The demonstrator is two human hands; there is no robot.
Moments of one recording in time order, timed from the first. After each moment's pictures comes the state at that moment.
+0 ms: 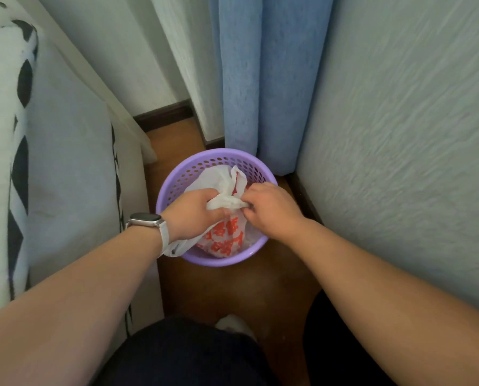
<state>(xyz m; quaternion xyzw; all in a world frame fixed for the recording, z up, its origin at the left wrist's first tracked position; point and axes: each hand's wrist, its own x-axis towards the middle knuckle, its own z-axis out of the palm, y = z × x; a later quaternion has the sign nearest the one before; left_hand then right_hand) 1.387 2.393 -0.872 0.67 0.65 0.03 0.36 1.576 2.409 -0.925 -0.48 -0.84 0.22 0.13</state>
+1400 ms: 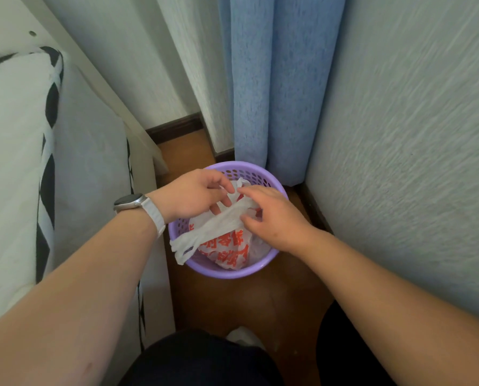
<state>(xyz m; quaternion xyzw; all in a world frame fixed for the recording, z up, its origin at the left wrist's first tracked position) 1.380 2.427 -0.820 0.63 0.63 0.07 0.45 1.568 2.405 -0.902 -0.48 -0.77 0.37 0.21</state>
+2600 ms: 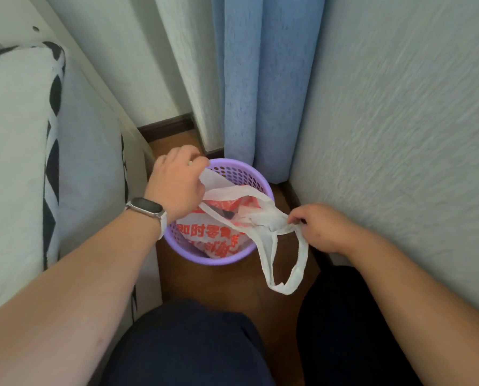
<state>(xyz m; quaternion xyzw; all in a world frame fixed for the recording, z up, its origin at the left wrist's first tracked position) 1.365 2.409 -0.837 0.80 0.59 0.08 -0.07 1.668 2.375 -0.891 -0.57 -0.76 0.31 -0.01</state>
